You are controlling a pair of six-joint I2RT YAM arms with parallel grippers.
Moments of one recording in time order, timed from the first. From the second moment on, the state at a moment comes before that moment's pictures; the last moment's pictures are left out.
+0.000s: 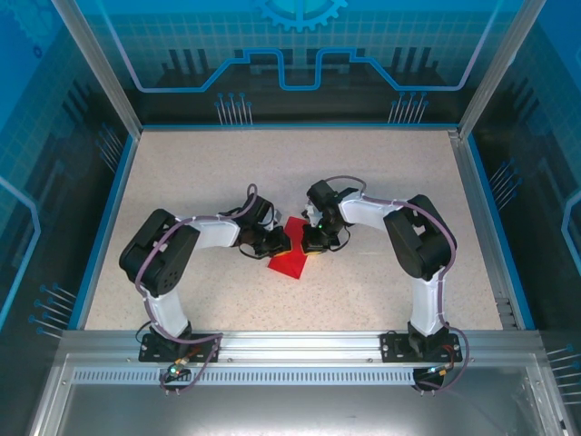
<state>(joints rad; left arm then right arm) -0.47 1.80 0.87 -0.14 0.51 -0.77 0.58 2.00 1.25 -0.69 -0.44 0.42</state>
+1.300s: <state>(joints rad) -0.50 1.83 0.94 -0.23 0.49 -0.74 0.58 2.01 1.25 -0.69 -0.44 0.41</state>
